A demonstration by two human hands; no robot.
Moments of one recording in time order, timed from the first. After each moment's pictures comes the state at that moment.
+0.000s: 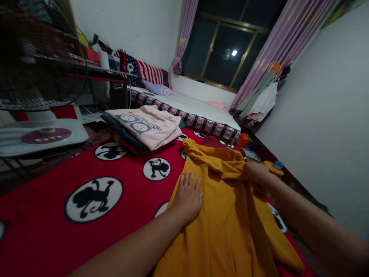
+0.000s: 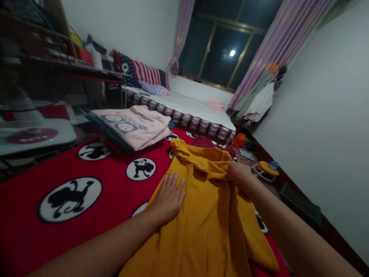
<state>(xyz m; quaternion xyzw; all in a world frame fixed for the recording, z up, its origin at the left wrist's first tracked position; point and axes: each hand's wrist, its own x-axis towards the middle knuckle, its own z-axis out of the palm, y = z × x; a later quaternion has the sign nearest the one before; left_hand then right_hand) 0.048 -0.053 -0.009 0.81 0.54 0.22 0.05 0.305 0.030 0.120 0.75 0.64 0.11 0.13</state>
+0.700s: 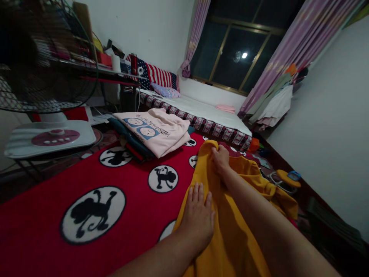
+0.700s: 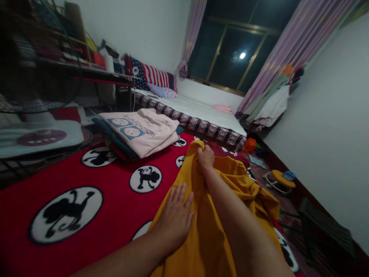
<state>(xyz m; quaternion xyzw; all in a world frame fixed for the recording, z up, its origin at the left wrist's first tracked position) 0.051 -0.051 -0.006 0.81 0.55 0.20 0.11 0.170 0.153 0.058 0.71 0.62 0.01 -0.32</state>
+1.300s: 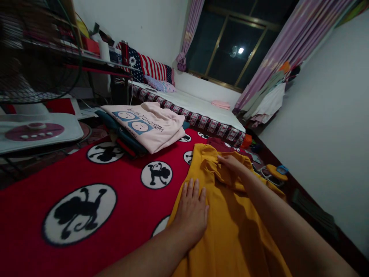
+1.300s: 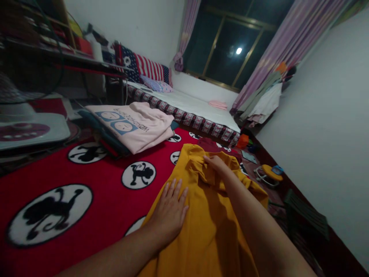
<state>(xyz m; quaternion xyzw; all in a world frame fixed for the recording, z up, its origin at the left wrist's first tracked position) 0.049 -0.053 -0.004 0.81 0.54 0.21 0.11 0.264 0.132 0.060 0.70 0.69 -0.15 -0.13</state>
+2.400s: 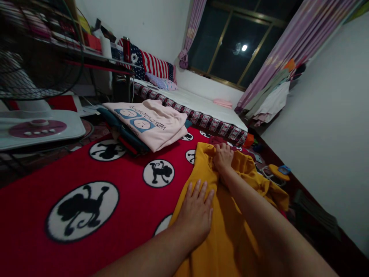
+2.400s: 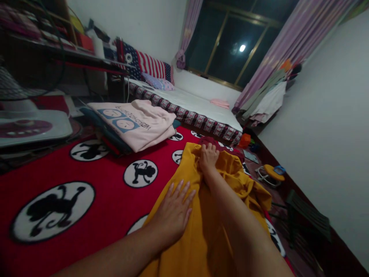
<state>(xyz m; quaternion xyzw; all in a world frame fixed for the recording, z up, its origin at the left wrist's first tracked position) 0.049 -0.052 -0.012 0.84 0.47 0.24 0.10 0.194 0.126 0.051 0.70 0.67 0.22 -0.11</state>
